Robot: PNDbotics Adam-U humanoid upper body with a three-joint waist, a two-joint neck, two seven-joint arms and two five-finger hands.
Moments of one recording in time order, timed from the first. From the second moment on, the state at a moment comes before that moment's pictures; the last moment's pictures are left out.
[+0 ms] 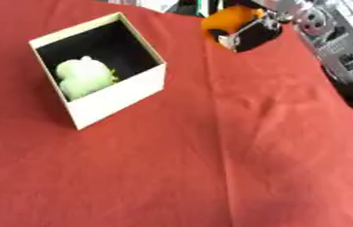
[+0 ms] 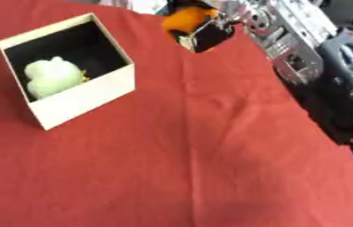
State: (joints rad) left arm -0.25 0.27 0.09 -1.98 -0.05 -0.35 -0.02; right arm -0.93 -0.76 0.30 -1.72 0.71 0.08 0.55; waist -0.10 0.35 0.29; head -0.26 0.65
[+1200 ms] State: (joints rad) left arm -0.27 0.27 0.07 -1.98 -0.04 -0.35 -0.05; right arm -1.21 -0.25 0.30 -1.23 0.85 0.05 0.50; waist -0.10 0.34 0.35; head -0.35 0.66
